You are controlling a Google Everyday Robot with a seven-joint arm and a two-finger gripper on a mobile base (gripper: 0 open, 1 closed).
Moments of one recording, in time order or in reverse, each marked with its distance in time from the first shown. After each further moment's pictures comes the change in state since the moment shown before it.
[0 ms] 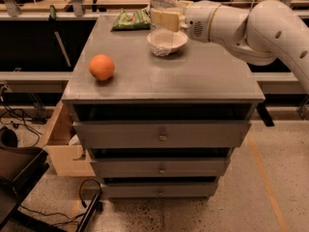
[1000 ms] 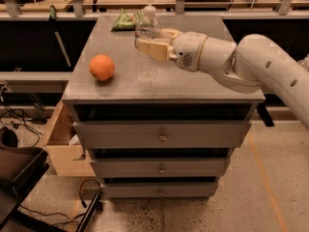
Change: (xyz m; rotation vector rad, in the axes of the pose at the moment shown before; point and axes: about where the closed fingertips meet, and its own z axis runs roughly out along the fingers) arm 0.048 0.071 -0.004 -0.143 -0.021 0.093
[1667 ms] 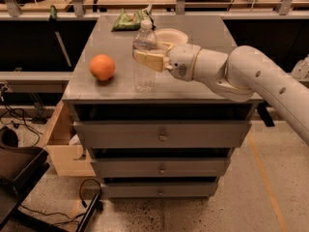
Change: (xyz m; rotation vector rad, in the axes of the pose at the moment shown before) arm 0.036 0.000 0.010 -0.011 0.024 0.026
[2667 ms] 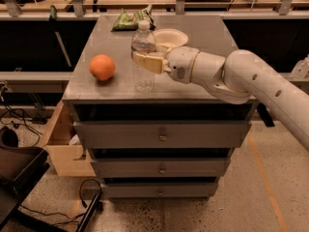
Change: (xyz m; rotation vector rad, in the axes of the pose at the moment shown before) arm 0.013 -0.005 0.004 0.009 0.000 -0.005
